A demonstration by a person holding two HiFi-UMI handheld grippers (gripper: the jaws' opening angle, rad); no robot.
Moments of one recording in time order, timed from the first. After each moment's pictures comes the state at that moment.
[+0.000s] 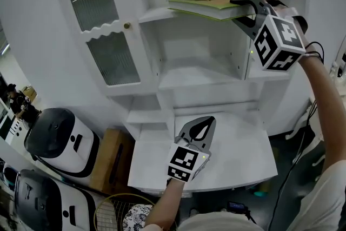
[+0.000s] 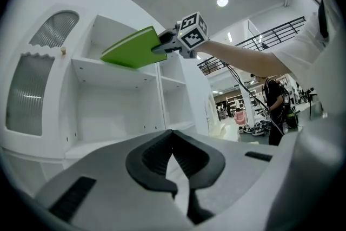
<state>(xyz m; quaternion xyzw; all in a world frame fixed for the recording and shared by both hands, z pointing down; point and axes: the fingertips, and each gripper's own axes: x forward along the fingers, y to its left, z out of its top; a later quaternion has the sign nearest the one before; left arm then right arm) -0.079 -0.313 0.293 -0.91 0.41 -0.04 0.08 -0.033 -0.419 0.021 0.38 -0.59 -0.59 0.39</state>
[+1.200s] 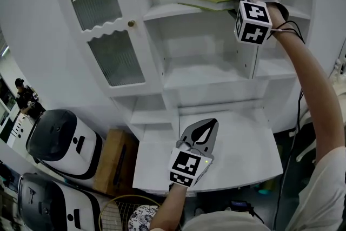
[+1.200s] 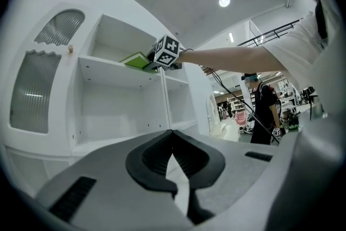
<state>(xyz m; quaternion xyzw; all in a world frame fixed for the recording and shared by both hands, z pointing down) -0.102 -0.315 0.292 -0.91 0.41 -0.03 0.08 -0.041 -0.546 0.040 0.42 -0.57 -0.53 0.47</state>
